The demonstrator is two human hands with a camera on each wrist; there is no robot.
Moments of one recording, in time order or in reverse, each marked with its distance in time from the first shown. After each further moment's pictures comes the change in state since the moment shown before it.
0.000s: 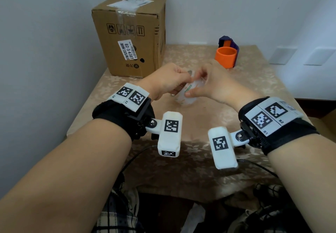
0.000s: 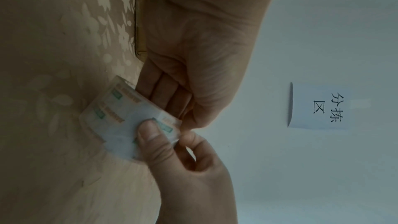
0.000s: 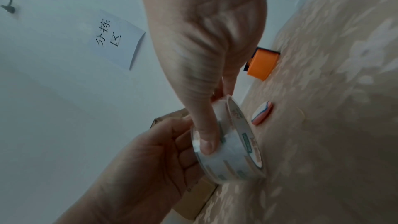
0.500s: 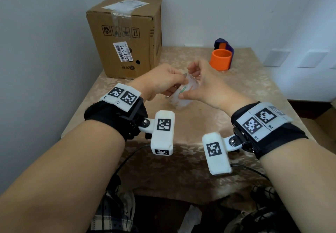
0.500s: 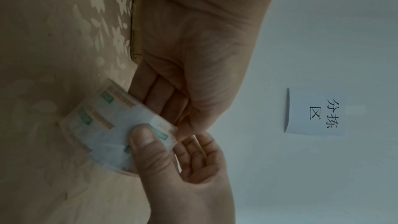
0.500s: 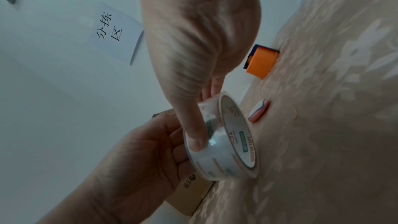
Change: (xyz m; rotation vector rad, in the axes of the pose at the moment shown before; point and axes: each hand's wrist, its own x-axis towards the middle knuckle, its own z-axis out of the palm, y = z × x) left_hand 0.004 0.001 -0.005 0.012 -0.005 -0.006; right_hand -0.006 -0.003 0.002 0.151 0.011 -0.068
